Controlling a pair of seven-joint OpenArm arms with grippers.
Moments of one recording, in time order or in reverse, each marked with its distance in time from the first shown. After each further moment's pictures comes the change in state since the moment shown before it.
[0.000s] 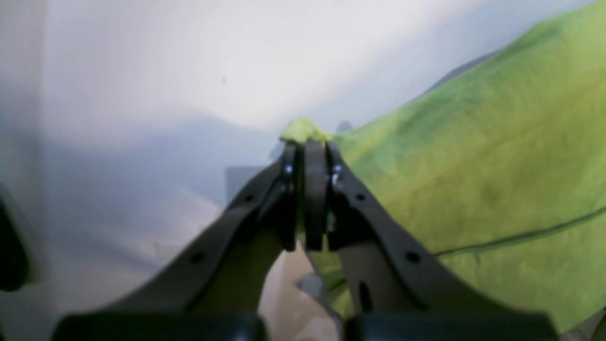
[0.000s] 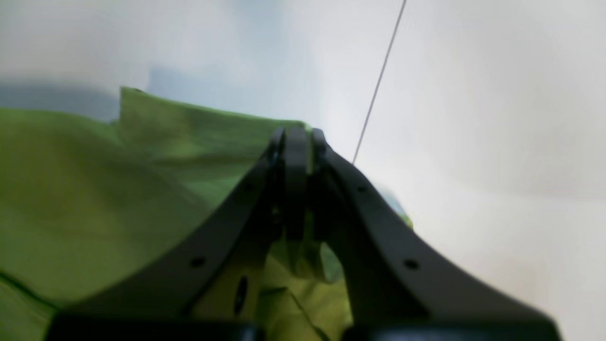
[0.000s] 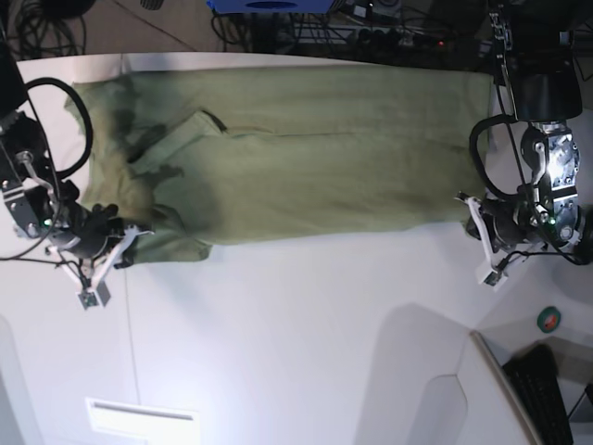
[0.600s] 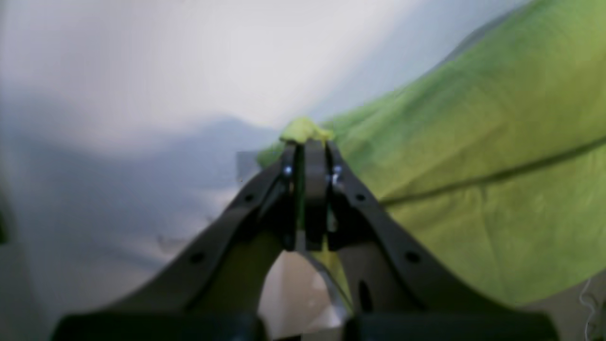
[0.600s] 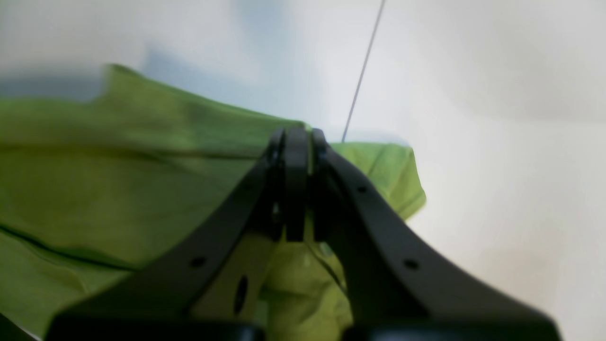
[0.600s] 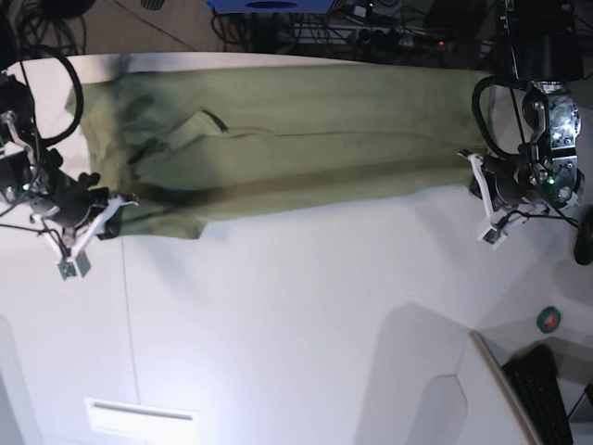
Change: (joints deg) left arm 9.6 -1.5 -0.2 5.6 -0.1 0.0 0.5; right arm -11.5 1.6 10.2 9.8 0.2 0.0 -4.2
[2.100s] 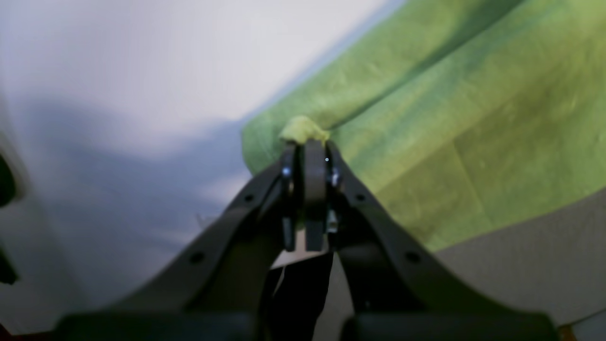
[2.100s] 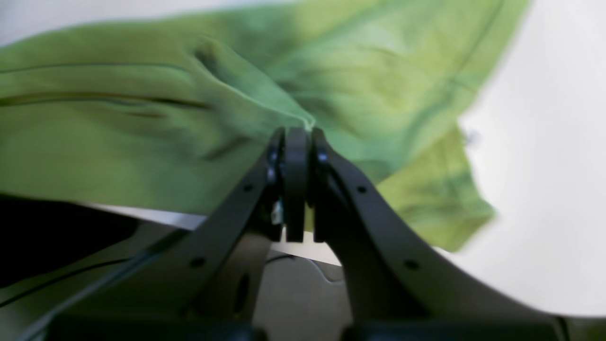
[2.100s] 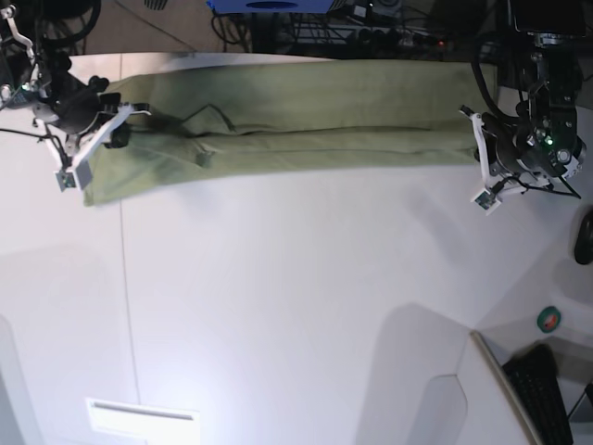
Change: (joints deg) left arm 11.1 -1.0 0.6 15.5 -0.1 0.0 7.2; right arm -25.2 -1.9 8.8 24.7 -0.5 -10.6 -9.8
